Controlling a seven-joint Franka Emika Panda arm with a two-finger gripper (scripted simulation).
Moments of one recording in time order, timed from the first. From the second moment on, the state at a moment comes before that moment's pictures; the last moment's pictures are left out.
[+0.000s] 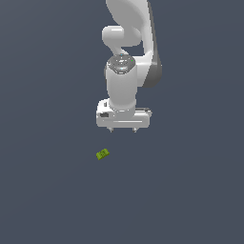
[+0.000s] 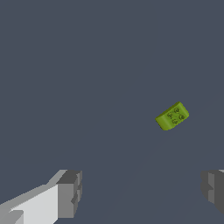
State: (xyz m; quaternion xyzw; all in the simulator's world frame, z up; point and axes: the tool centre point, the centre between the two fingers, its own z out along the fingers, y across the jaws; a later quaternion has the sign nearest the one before) arm 0.002 0.005 0.174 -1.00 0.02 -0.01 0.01
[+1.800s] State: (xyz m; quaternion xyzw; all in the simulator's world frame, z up) arm 0.025 -0.029 0.129 -0.97 0.23 0.00 0.01
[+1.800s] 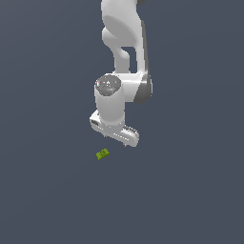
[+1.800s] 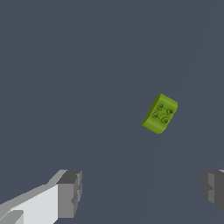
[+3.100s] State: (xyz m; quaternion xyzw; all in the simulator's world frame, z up) arm 0.038 -0.098 0.062 -0.88 0.47 0.00 0.00
